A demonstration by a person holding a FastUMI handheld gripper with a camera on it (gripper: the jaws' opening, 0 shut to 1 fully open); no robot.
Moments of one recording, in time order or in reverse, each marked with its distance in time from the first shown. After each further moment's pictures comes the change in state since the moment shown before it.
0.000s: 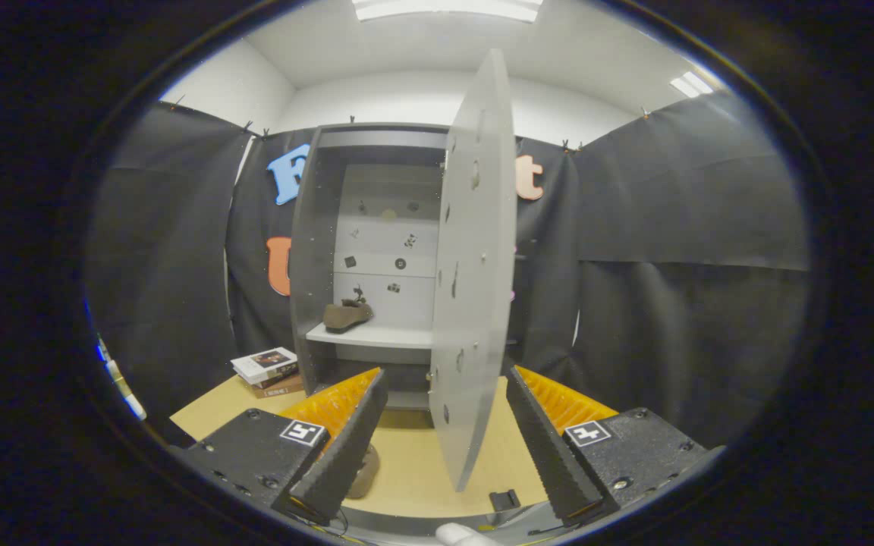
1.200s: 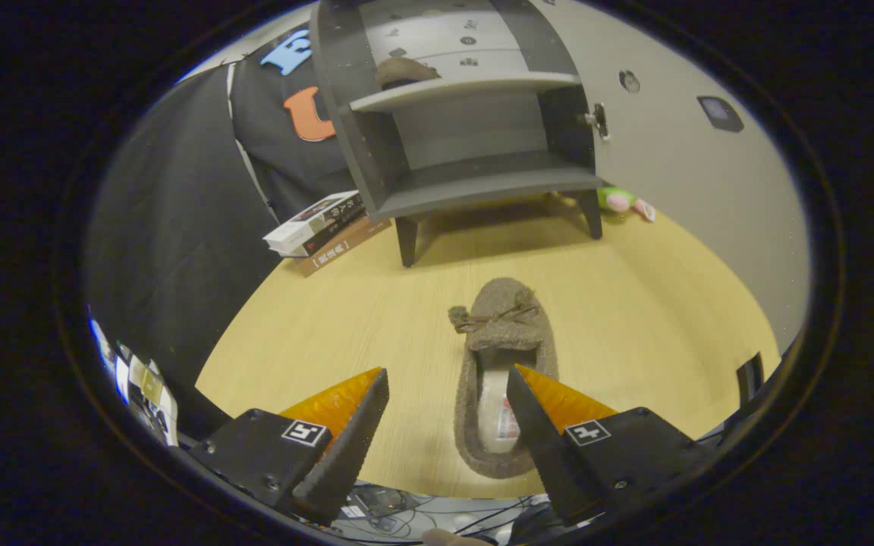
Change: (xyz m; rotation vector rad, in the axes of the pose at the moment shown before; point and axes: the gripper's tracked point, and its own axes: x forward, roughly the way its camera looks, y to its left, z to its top) arm 0.187 0.213 -0.372 0.239 0.669 0.234
